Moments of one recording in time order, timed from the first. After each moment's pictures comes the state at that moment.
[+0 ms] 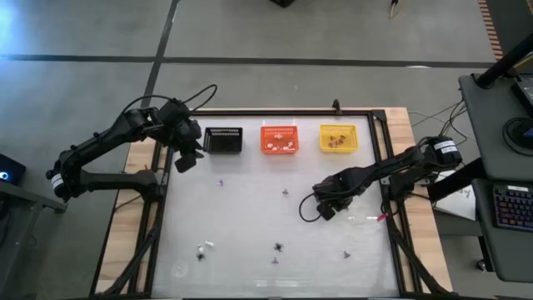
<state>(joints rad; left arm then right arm) 0.59 1.00 1.07 -1.13 0.27 0.22 0.15 1.55 0.78 -0.81 -0.12 1.08</state>
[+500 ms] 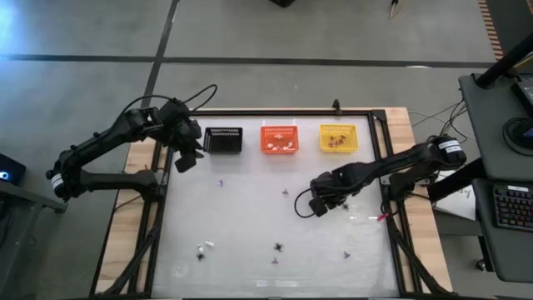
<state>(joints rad) 0.59 1.00 1.07 -1.13 0.27 0.22 0.14 1.49 0.89 -0.81 -0.13 1.18</state>
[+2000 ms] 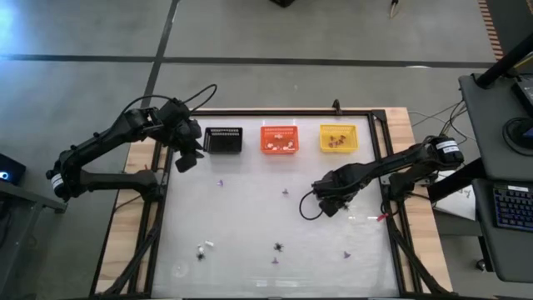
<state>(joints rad) 0.59 1.00 1.07 -1.13 0.27 0.20 0.14 1.52 0.89 -1.03 -0.05 1.02</state>
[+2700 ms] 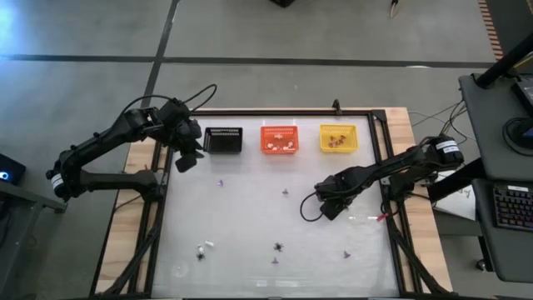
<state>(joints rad) 0.59 1.00 1.07 -1.13 0.27 0.20 0.14 1.52 0.74 -0.79 -0.11 0.97</state>
